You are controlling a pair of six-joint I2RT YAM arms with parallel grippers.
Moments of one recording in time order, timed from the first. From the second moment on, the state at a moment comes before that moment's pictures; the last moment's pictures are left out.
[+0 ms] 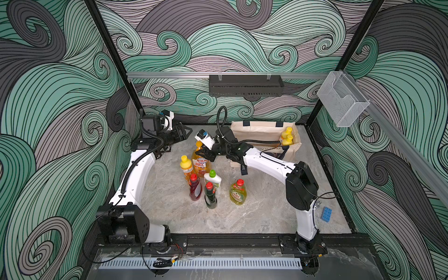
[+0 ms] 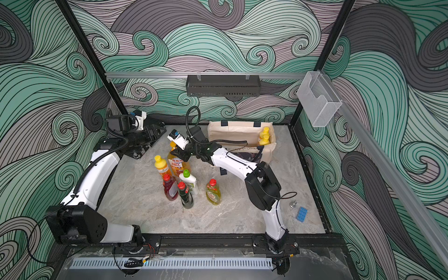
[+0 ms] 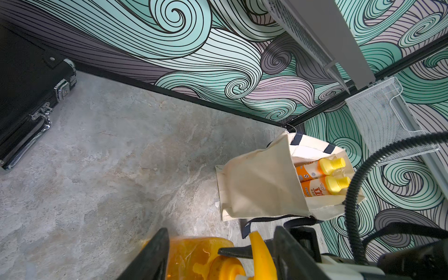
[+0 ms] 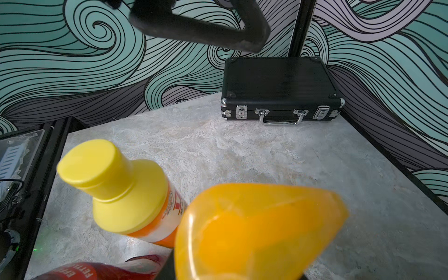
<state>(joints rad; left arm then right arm) 0.03 1.40 1.35 -0.52 0.55 -0.38 0.81 2.02 1.69 -0.15 -0.38 -0.21</state>
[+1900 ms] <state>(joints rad) 0.01 1.40 1.35 -0.50 0.62 -0.39 0.78 1.95 1.77 -0.47 -0.07 -0.24</state>
